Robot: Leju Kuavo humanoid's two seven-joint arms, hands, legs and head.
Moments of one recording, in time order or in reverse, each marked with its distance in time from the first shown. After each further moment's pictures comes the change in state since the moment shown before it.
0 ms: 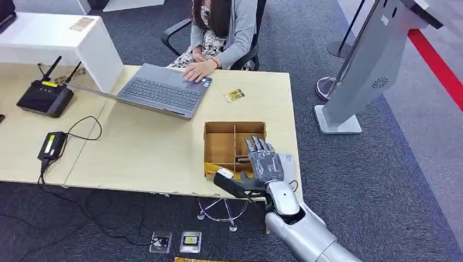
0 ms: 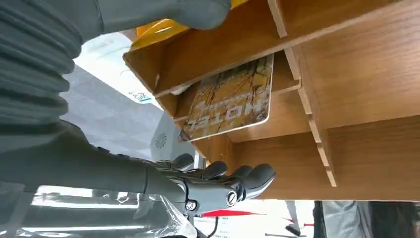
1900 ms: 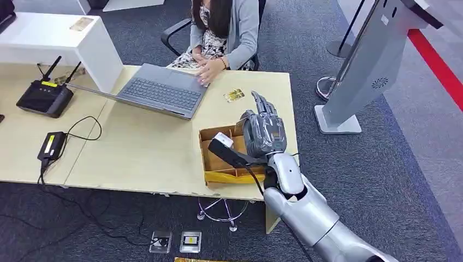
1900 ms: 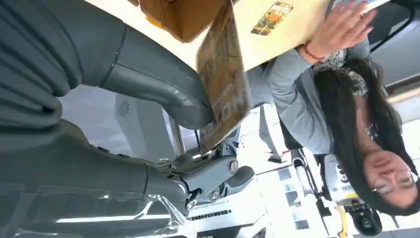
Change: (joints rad) left arm -0.001 0.000 -0.003 0.000 -0.042 -0.026 0.000; right arm -0.121 0.009 -0.036 -0.131 -0.035 -0.151 -0.036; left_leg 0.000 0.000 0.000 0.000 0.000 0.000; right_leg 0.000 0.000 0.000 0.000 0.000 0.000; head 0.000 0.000
